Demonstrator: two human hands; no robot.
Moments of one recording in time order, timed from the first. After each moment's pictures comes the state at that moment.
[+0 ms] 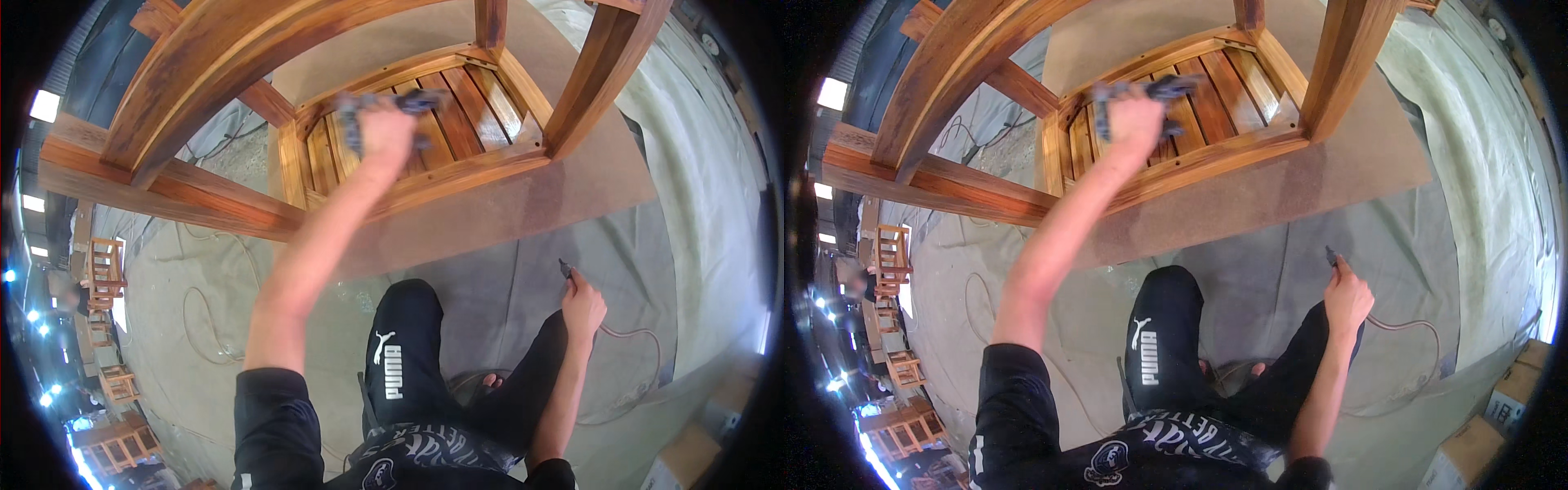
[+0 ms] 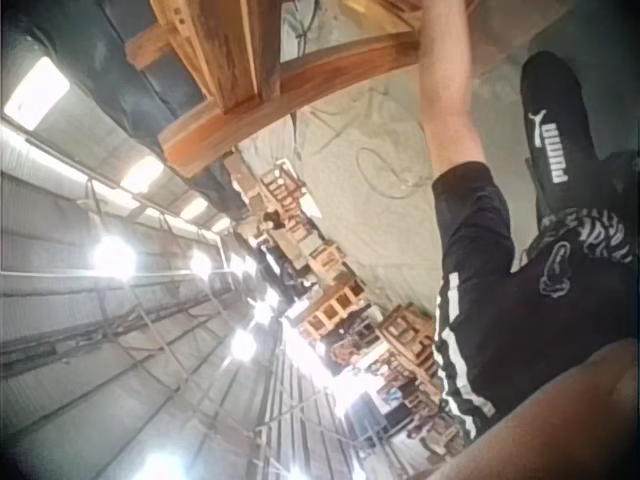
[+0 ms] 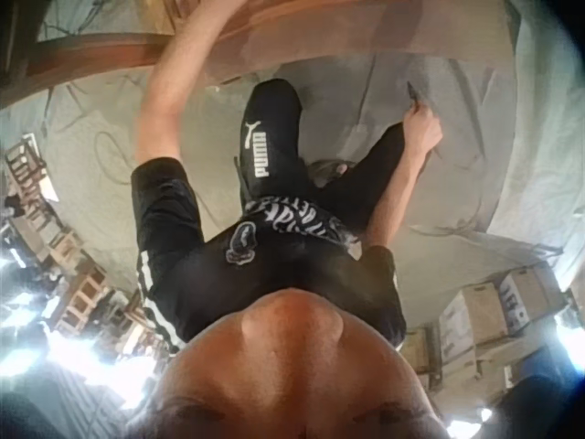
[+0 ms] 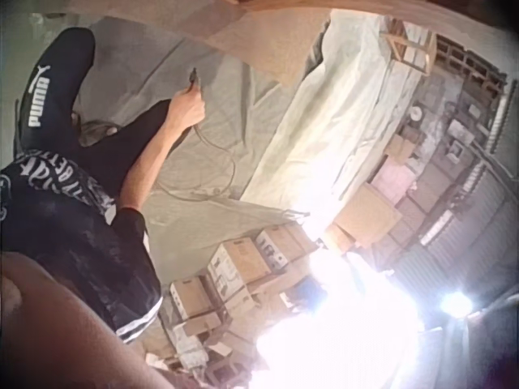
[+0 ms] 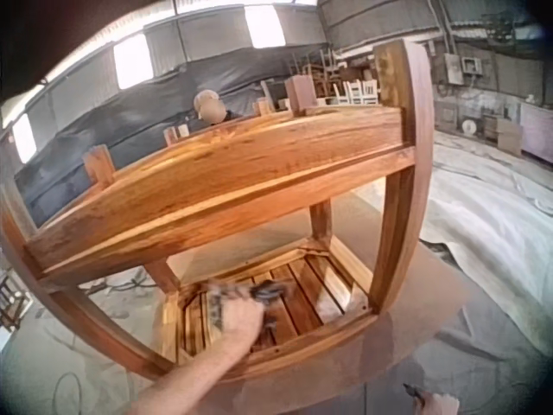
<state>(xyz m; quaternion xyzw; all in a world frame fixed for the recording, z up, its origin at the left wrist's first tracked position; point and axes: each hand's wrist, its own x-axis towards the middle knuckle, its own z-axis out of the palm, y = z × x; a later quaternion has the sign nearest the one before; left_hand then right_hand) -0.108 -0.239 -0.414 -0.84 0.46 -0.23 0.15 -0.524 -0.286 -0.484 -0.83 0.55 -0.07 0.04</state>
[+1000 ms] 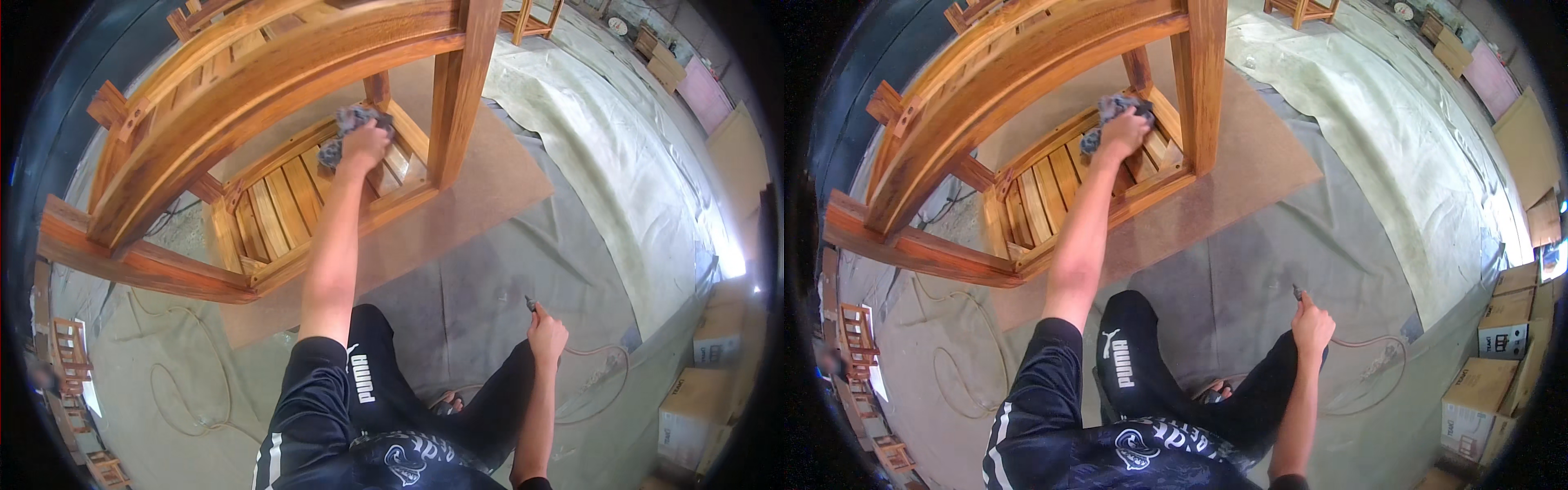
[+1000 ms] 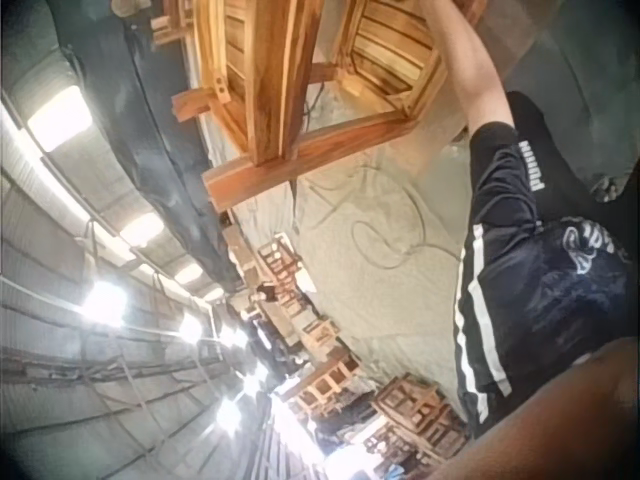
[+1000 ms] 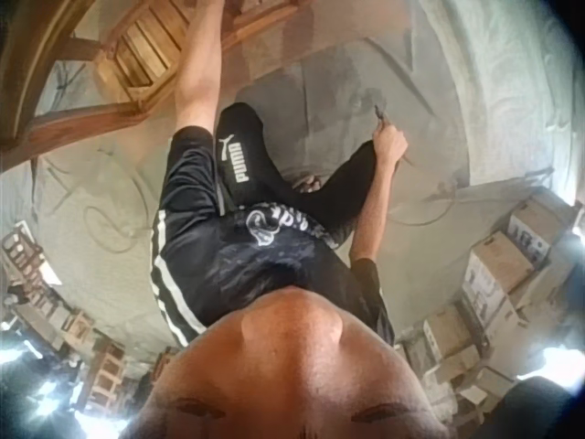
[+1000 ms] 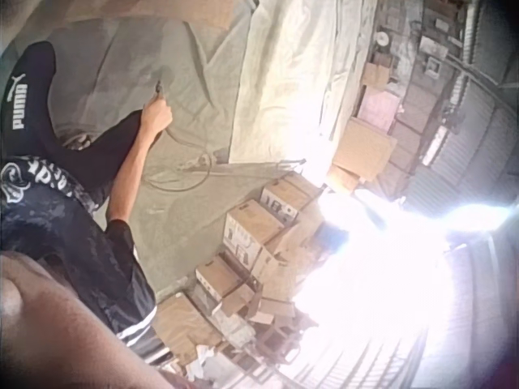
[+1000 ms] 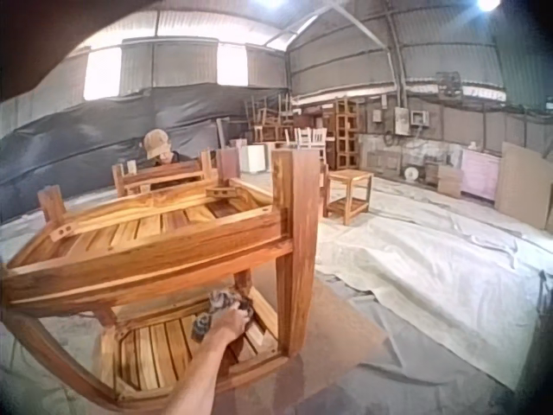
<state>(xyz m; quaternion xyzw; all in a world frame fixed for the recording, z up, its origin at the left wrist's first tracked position) -0.127 -0.391 -0.419 -0.80 0.58 0.02 -0.13 -0.640 -0.285 -0.495 -0.78 0.63 -0.04 0.00</state>
